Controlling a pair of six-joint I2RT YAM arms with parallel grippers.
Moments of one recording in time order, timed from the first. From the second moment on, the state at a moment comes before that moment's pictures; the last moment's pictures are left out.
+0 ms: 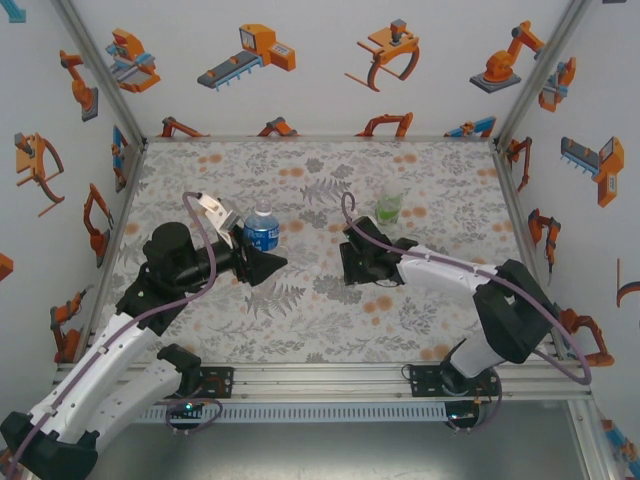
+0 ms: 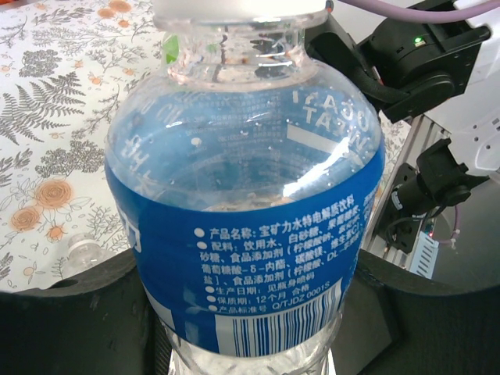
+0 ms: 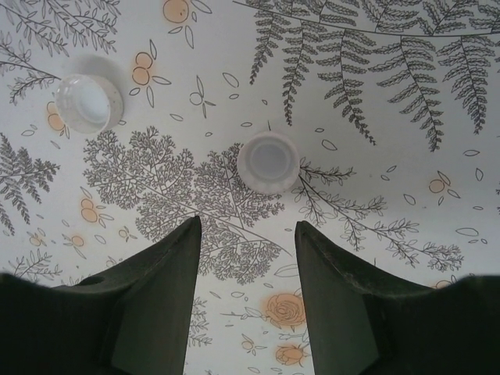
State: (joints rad) left arm -0.56 0.73 0.71 -0.13 0.52 -0.21; right arm 0.75 1.53 0.87 -0.36 0.09 0.48
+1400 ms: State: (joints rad) left arm -0.56 0.74 0.70 -0.12 0.51 -0.22; right arm 0.70 1.67 1.01 -0.41 0.07 0.41
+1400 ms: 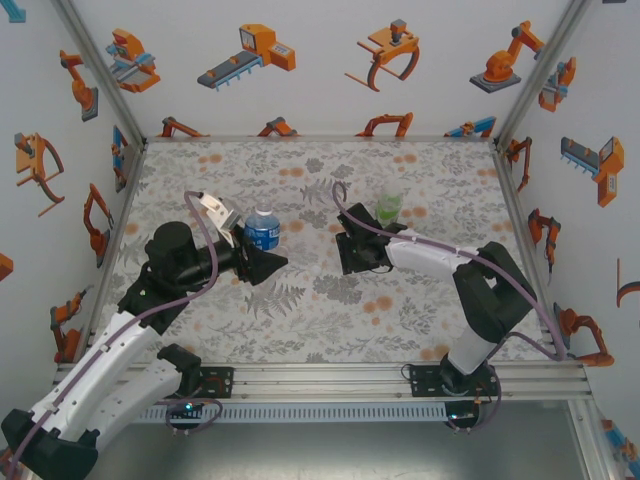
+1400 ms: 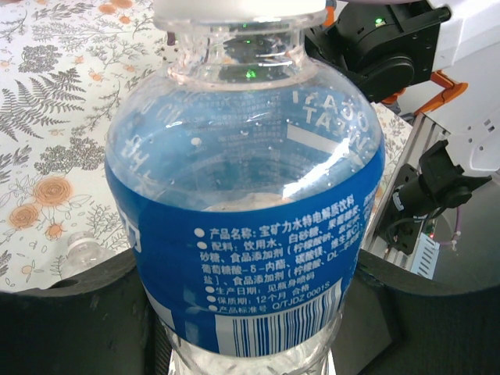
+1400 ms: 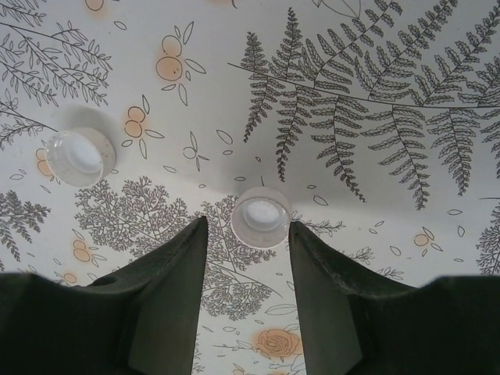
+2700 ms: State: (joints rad) left arm -0.56 0.79 0.70 -0.10 0.51 -0.22; right arm 0.70 1.70 1.01 -0.41 0.06 0.40
